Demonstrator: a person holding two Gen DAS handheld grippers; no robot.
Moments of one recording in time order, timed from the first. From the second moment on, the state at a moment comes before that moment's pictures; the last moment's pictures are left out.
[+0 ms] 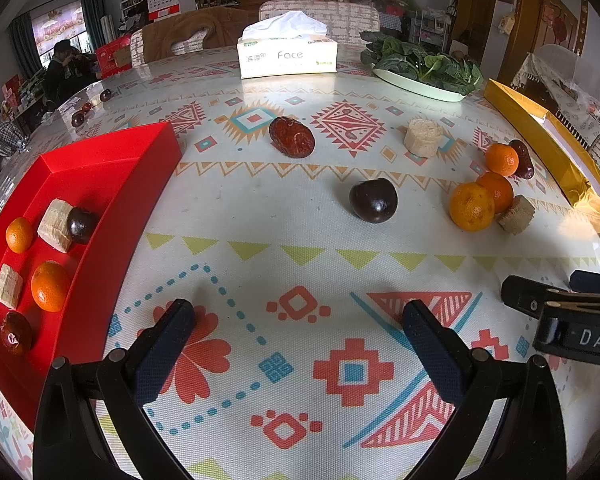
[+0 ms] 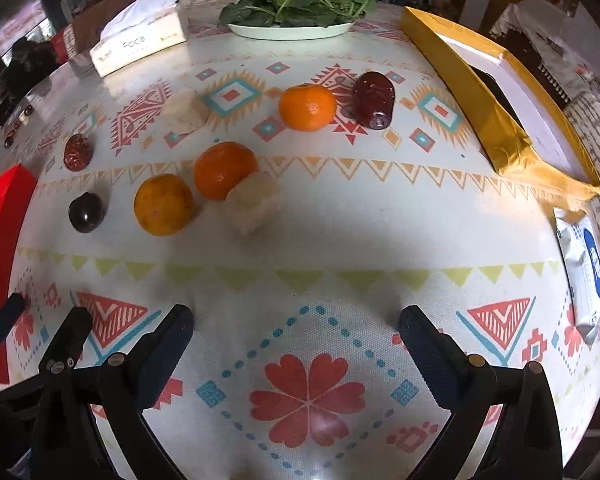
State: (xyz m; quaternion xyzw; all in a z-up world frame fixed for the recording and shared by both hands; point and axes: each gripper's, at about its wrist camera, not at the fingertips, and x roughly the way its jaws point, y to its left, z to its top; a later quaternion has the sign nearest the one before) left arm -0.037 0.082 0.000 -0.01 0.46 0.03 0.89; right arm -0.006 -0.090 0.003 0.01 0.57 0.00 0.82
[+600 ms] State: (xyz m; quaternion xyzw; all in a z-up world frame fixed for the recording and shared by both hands) left arm -0.037 0.081 0.000 -0.01 0.46 0.03 0.89; right arm 0.002 -0.089 0.002 0.02 0.60 -0.02 0.80
